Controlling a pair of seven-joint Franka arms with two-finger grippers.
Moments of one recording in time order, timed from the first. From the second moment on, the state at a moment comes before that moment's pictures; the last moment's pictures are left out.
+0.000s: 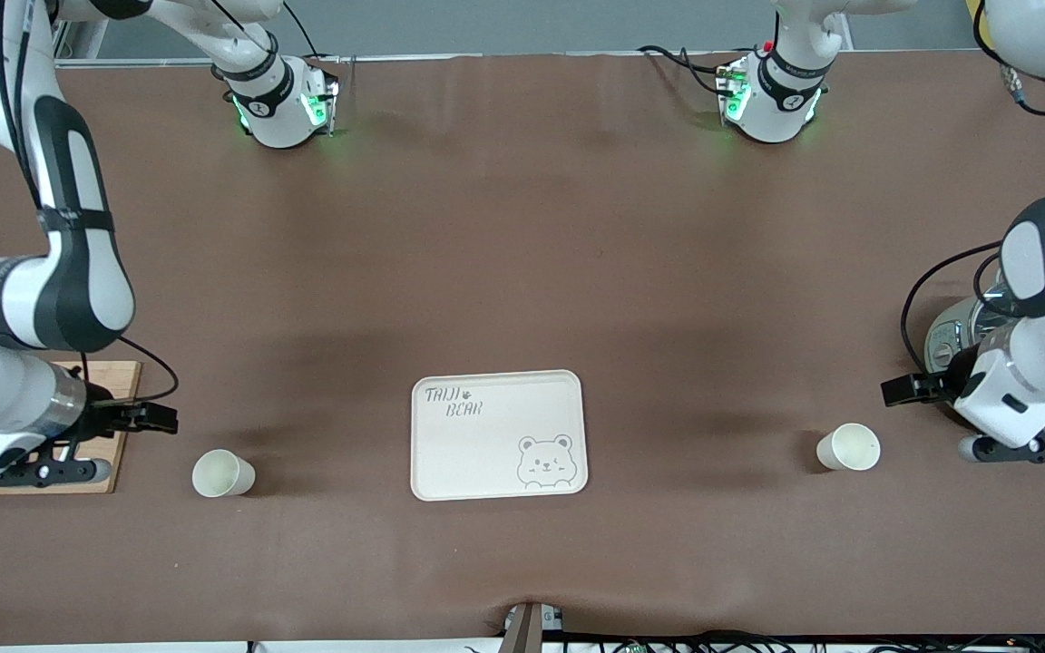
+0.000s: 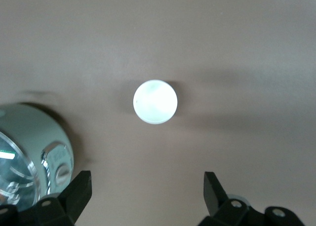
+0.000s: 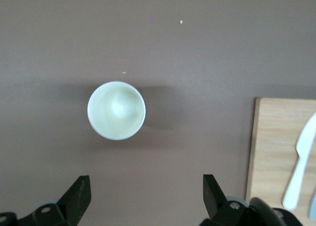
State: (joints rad) left arm -0.06 0.51 0.05 -1.33 0.02 1.82 -0.07; right arm -0.06 0.60 0.02 -1.42 -0.01 2.05 -0.10
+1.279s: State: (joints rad) left arm 0.01 0.79 0.05 -1.33 0.02 2.13 0.00; right arm -0.06 0.80 0.02 -1.41 -0.01 2.37 -0.12
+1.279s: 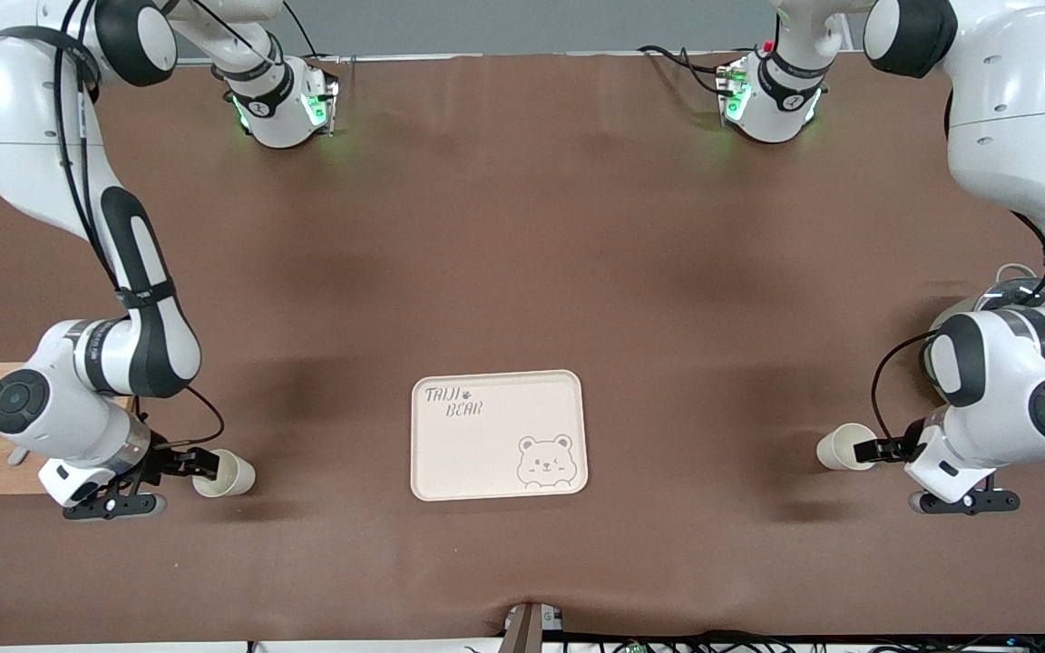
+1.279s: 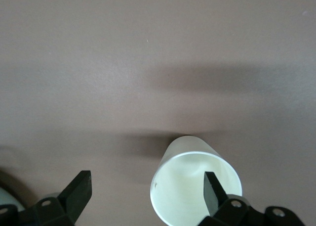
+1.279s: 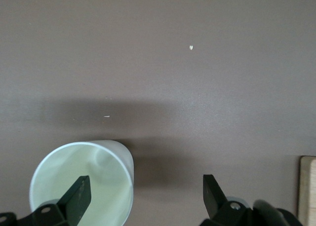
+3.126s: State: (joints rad) left arm 0.00 0.81 0.01 -1.33 0.01 2.14 -0.01; right arm -0.03 0.83 0.02 -1.40 -0.01 2.37 -0.12
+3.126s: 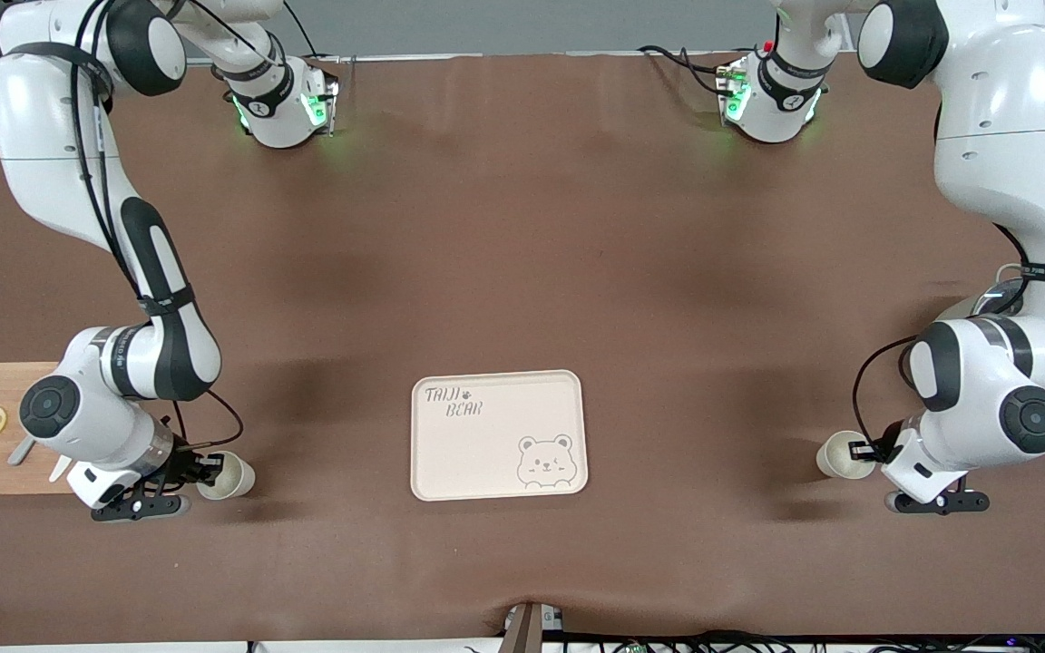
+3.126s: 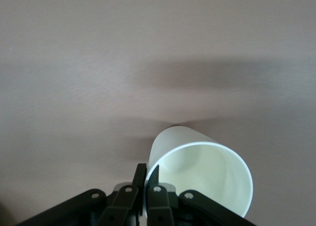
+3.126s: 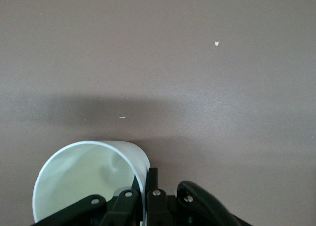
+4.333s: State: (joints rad) left arm -0.41 0.70 -0.02 -1.30 0.01 1.95 -0.70; right arm 0.23 0.82 0.04 -1.19 0.06 1.99 0.51
